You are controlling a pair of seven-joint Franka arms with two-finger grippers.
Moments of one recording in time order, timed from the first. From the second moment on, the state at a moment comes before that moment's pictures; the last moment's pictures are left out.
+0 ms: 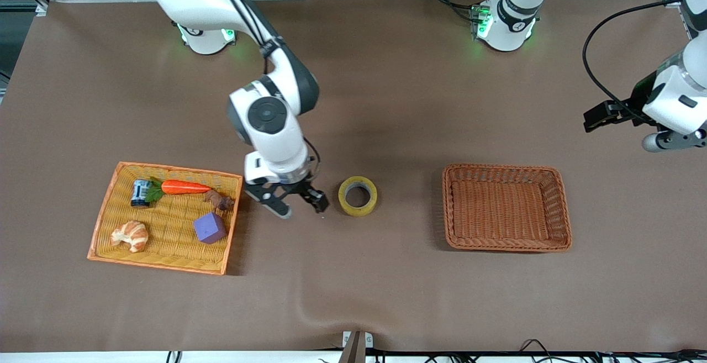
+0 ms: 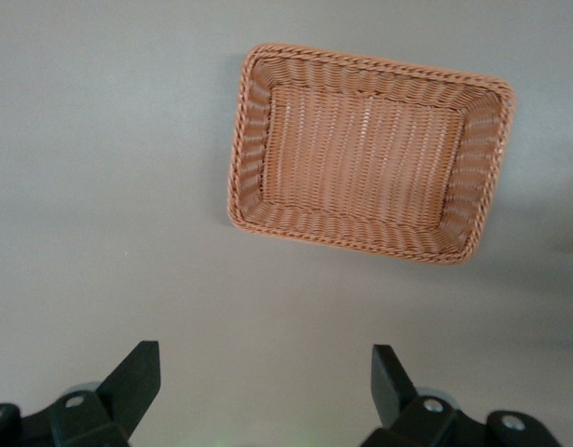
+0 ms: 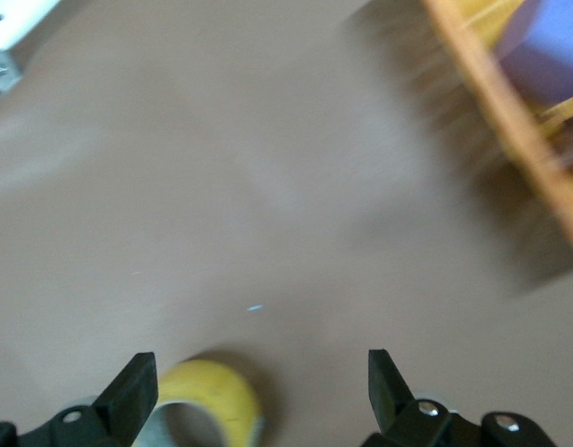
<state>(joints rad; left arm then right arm) -0.03 0.06 -0.07 -1.58 0.04 1.57 -0.20 0.58 0.57 -0.06 -1.46 -0.04 2.15 1.14</state>
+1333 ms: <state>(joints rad) -0.43 0.62 -0.20 -1.46 -0.06 2.24 -0.48 0.16 0.16 -0.07 -1.88 -0.02 2.09 0.17</state>
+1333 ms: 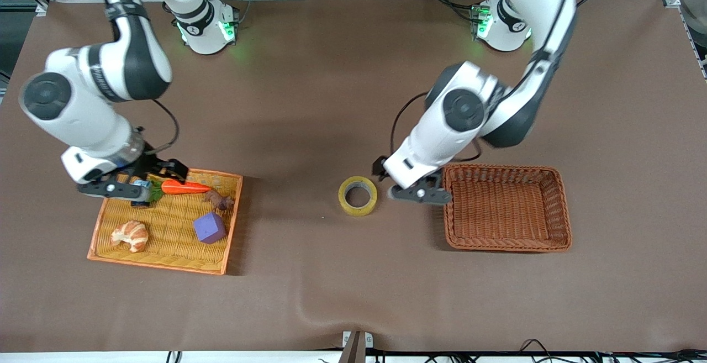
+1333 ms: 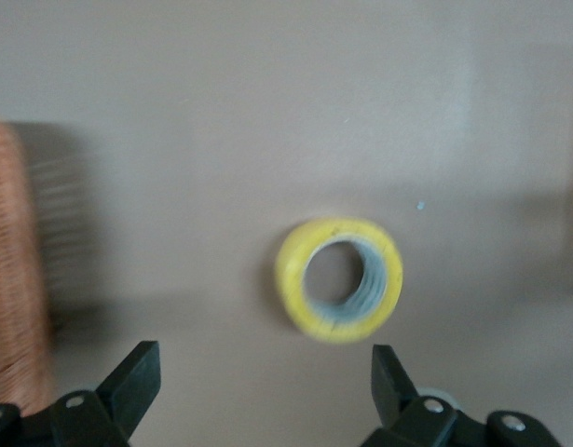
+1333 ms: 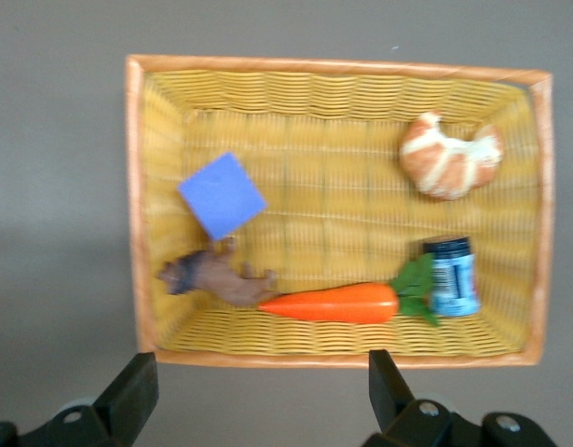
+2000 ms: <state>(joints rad) -0.51 0.84 -0.18 -1.43 -0.04 2.46 -0.48 0.04 0.09 -0.06 -1.90 0.02 2.08 -0.10</state>
